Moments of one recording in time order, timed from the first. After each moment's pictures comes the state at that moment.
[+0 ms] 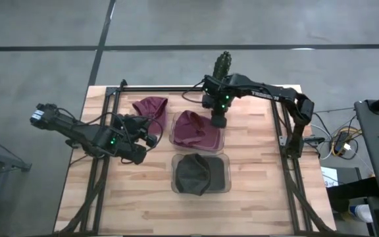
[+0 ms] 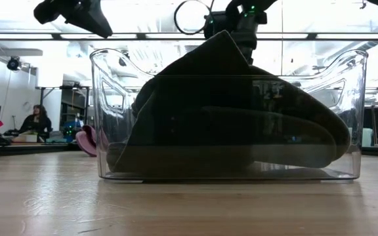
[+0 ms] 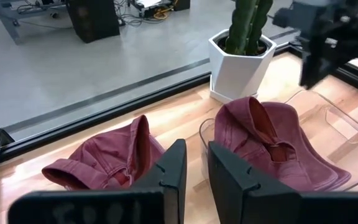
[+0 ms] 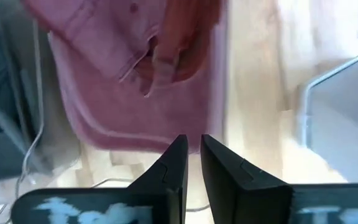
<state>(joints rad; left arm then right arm) -0.36 1.16 1.10 -1.05 -1.07 -1.17 -0.40 1.85 1.68 -1.17 -0.21 -0.19</state>
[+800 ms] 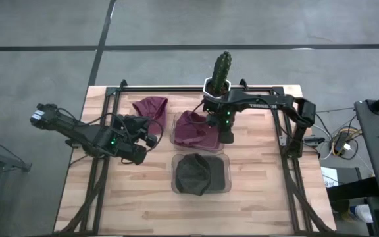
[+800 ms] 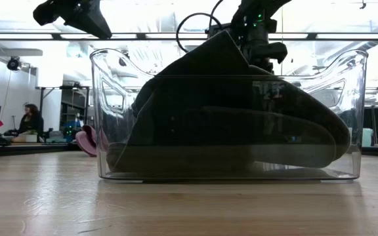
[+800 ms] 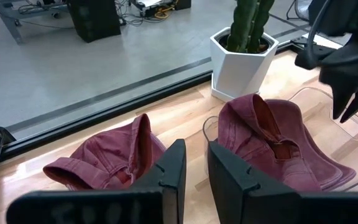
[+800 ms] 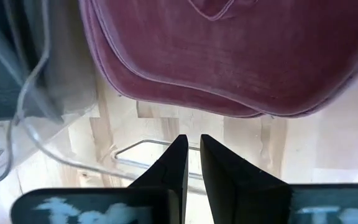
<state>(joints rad) -0.36 1.16 1.09 -1.05 -1.07 -1.18 -0.30 1.82 1.45 -1.16 -0.21 -0.21</state>
